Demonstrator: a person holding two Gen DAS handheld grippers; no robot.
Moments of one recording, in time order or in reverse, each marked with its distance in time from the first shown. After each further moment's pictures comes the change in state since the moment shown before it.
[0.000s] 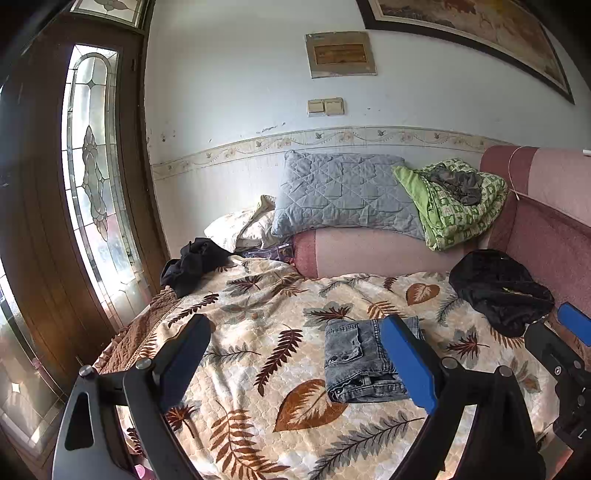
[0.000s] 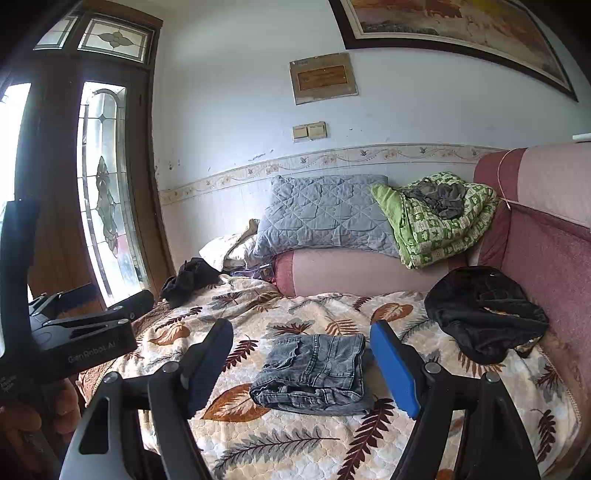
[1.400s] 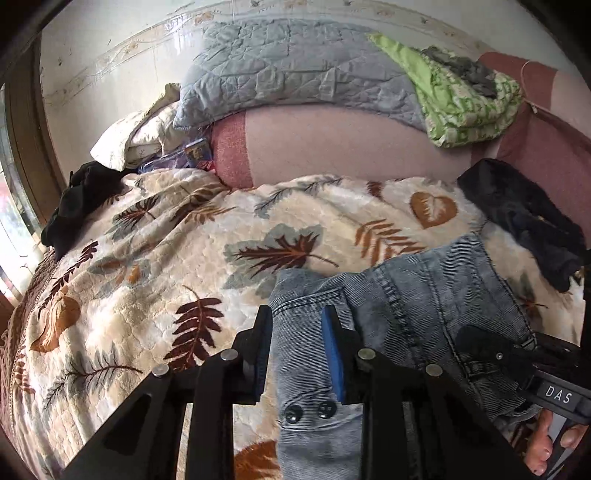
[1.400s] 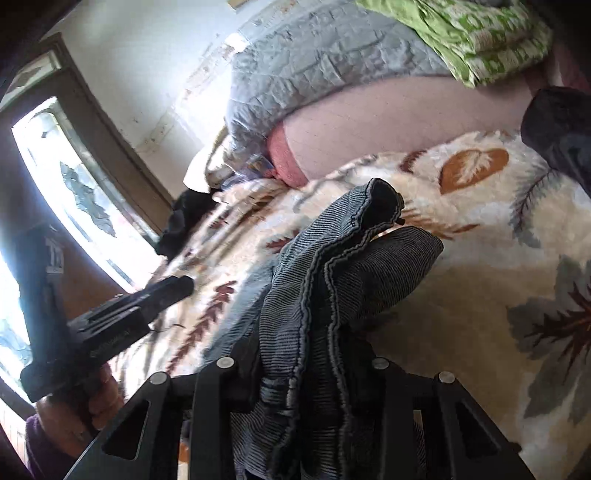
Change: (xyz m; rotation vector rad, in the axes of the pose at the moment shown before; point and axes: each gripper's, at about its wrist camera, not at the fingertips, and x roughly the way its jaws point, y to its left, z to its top) left arm 0.362 -0.065 -0.076 0.098 0.384 -0.197; right arm 0.360 -0.111 -0.126 0.305 0.446 0.252
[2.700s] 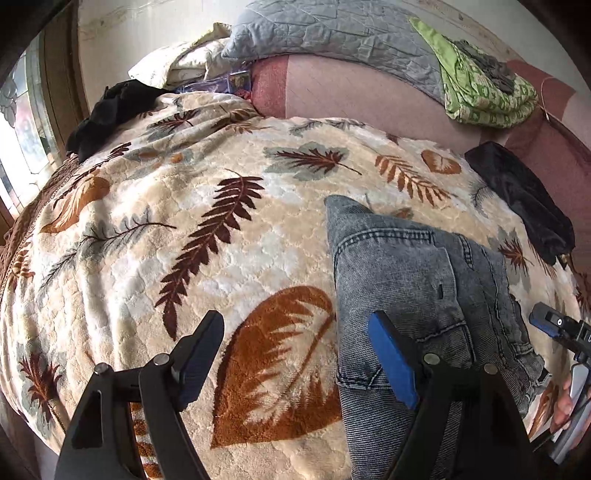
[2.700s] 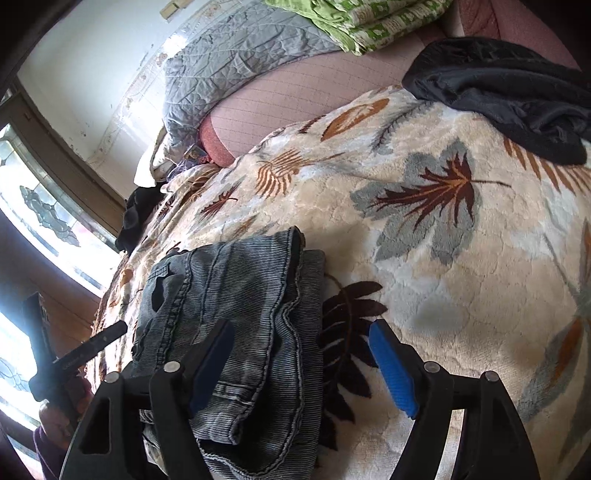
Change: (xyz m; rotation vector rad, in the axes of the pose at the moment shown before) left arm -0.058 0.040 -0.101 -0.133 0.134 -0.061; right arm -0.101 -0.060 -0.076 0.183 0.067 -0.108
